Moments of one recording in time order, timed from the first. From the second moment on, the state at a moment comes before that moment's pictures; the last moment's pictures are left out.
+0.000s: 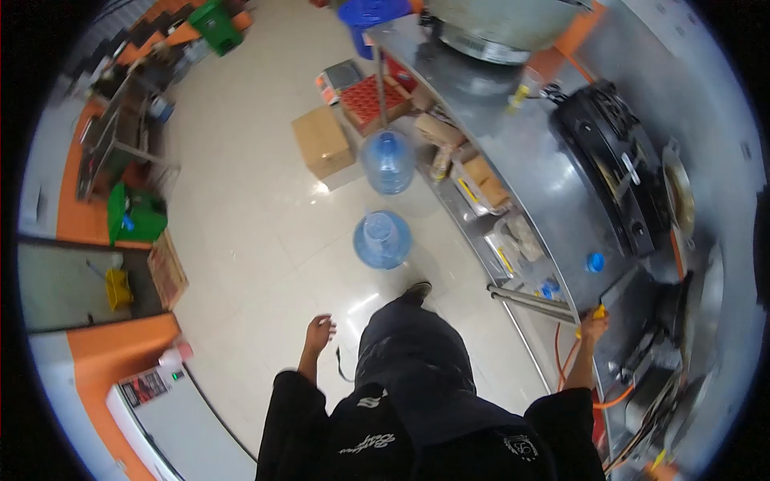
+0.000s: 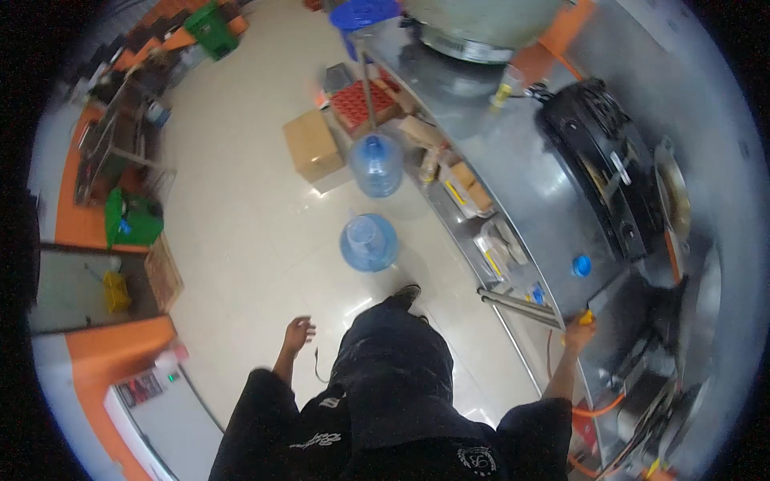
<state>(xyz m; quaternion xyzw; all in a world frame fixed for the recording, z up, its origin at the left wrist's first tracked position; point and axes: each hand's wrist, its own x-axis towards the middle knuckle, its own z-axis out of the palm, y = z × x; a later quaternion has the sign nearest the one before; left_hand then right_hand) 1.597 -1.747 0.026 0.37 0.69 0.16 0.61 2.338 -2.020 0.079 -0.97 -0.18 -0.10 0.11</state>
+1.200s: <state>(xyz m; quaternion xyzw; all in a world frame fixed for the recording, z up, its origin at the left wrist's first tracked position) 1.264 -1.246 -0.033 0.62 0.61 -0.03 0.50 1.704 -1.418 -0.064 -0.75 -0.05 0.54 0.37</state>
